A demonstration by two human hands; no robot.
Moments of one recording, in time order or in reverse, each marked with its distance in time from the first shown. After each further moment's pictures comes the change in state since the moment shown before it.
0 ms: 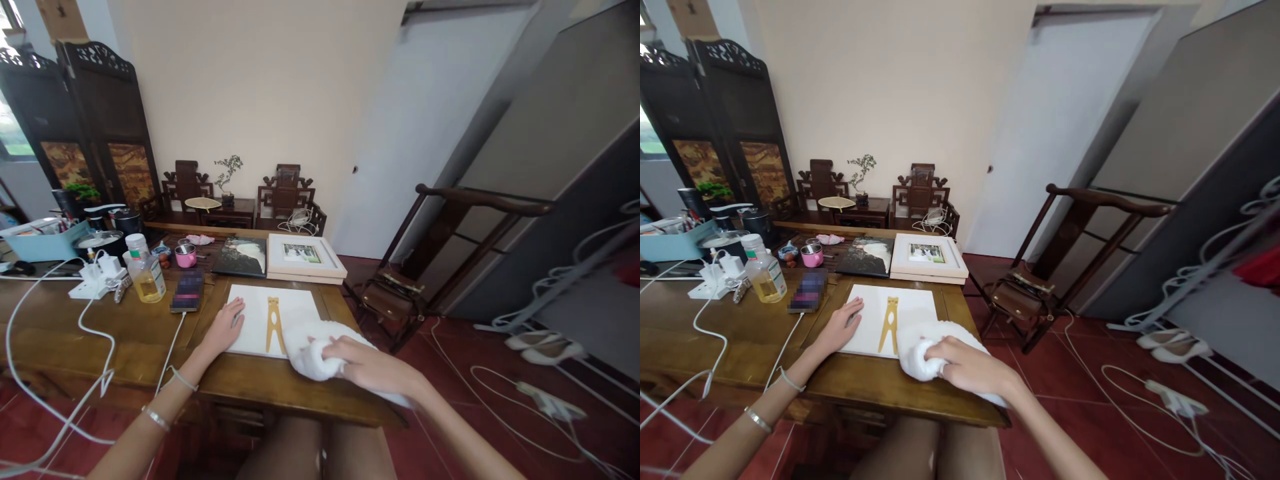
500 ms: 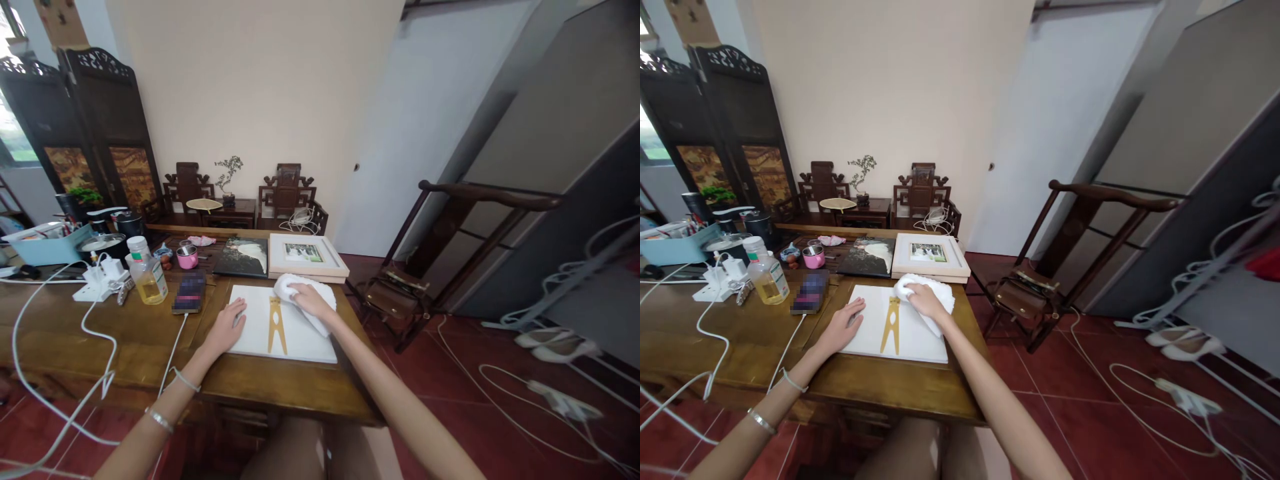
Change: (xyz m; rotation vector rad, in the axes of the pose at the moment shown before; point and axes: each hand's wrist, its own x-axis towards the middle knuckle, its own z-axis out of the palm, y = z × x) left_hand 0.001 -0.003 0.000 0.019 0.002 0.003; right_hand 0.136 0.033 -0.006 0.054 0.381 0.080
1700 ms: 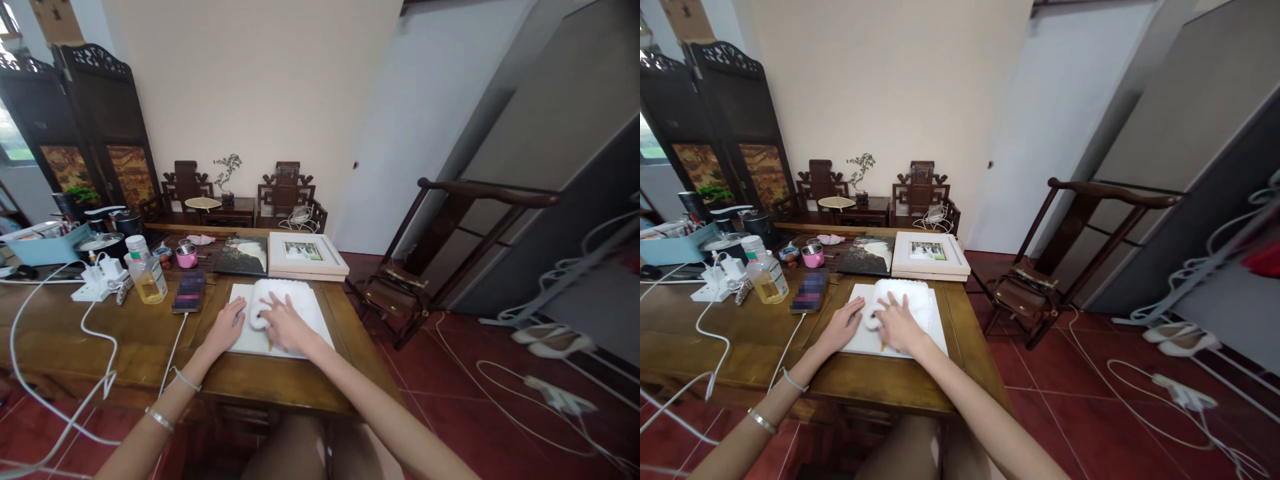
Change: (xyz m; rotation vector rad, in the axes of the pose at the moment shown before) left_hand 0.000 0.002 -0.001 -0.012 -0.003 -0.012; right_hand -0.034 -0.069 0.036 -0.294 -0.123 -0.214
